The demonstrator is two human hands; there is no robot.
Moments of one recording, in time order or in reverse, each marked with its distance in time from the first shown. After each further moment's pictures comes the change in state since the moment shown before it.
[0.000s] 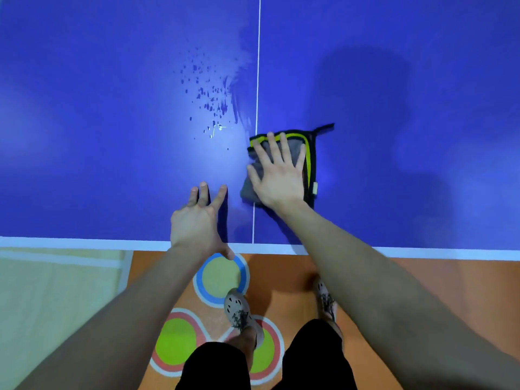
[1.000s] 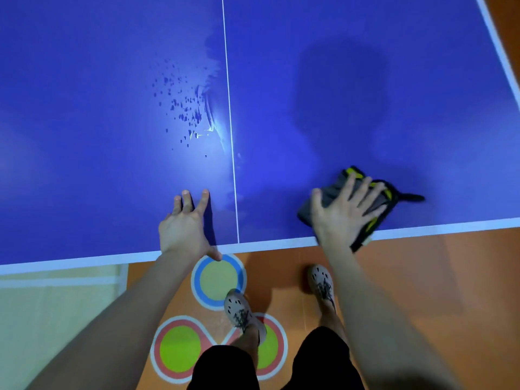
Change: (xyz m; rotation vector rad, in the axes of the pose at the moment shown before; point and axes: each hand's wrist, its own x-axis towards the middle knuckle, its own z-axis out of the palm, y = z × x) left_hand -0.001 0.007 -0.003 0.006 -0.019 -0.011; right_hand -0.124 0.104 -0.051 0.003 0.127 0.813
